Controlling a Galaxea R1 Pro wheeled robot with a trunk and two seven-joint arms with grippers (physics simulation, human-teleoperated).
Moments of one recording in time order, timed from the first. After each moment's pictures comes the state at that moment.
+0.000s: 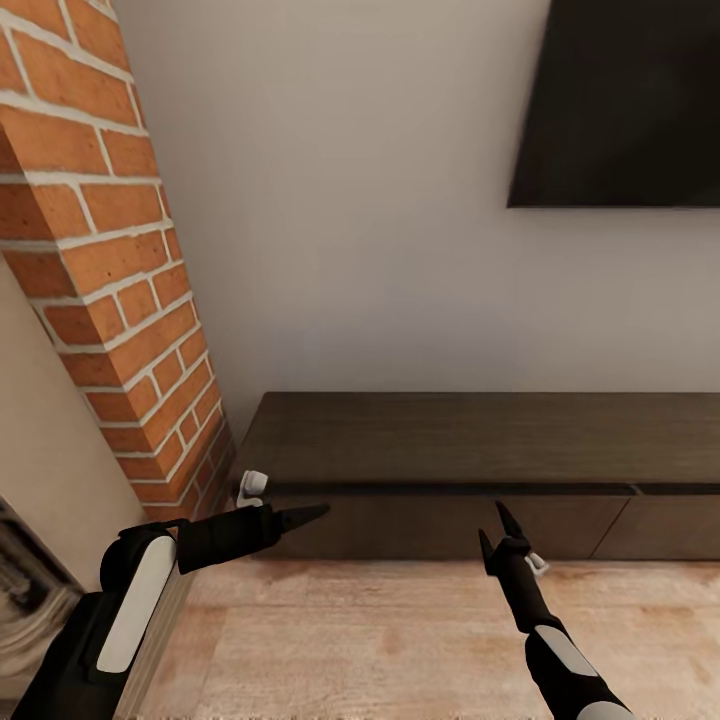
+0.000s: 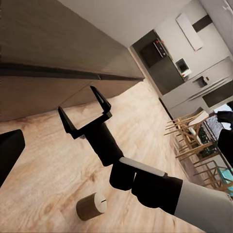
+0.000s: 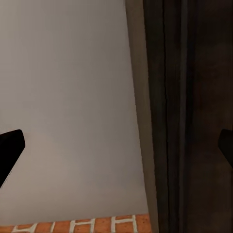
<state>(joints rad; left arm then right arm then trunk) -0.36 0.08 0.00 -1.56 0.59 1.04 -0.80 -0.51 -0.02 -0.27 -0.42 -1.40 0.27 0.82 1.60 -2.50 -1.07</state>
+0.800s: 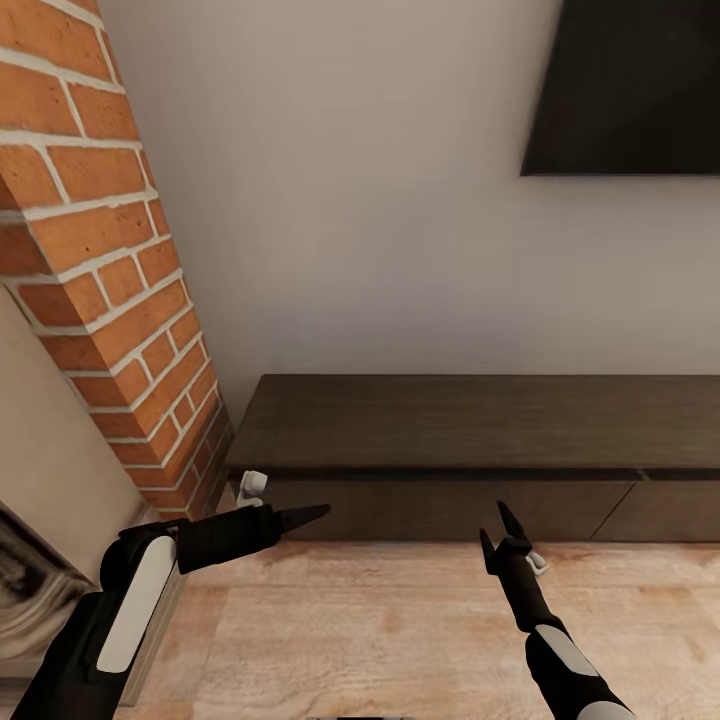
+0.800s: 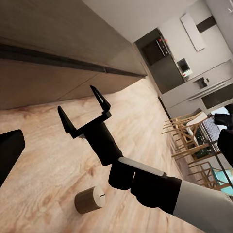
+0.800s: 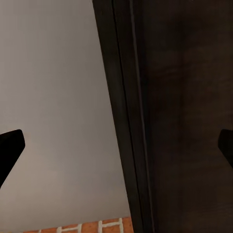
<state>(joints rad) -0.36 0.08 0.00 -1.56 0.59 1.04 -0.80 -0.51 -0.03 -0.27 -0.42 -1.40 0.27 0.82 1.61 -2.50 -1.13</state>
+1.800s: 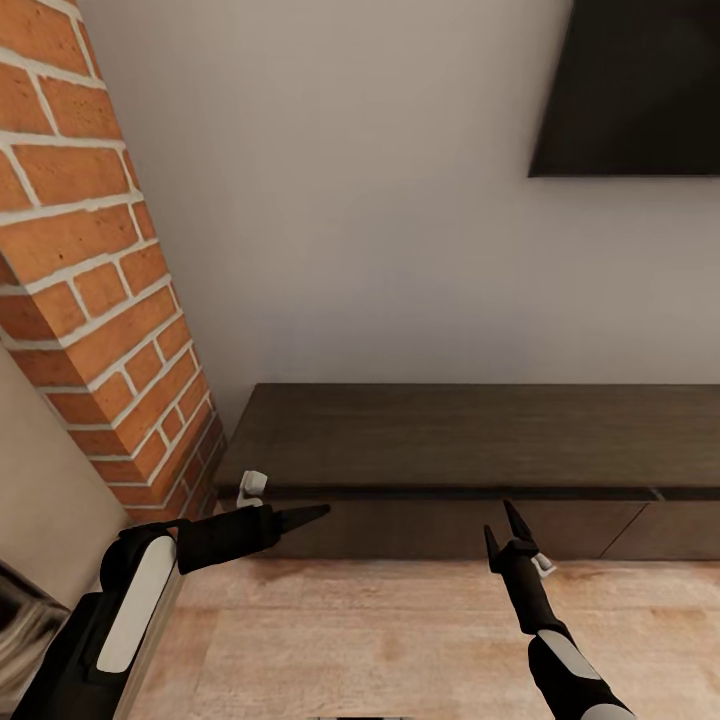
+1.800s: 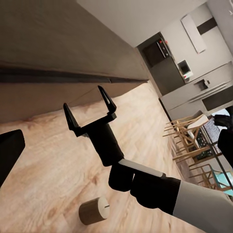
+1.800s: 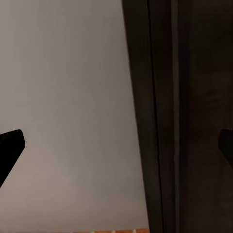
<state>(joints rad) -0.36 0.08 0.00 -1.56 0.59 1.04 -0.80 -0.51 -0.03 -0.27 -0.40 -1.40 0.28 0.93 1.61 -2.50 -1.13</state>
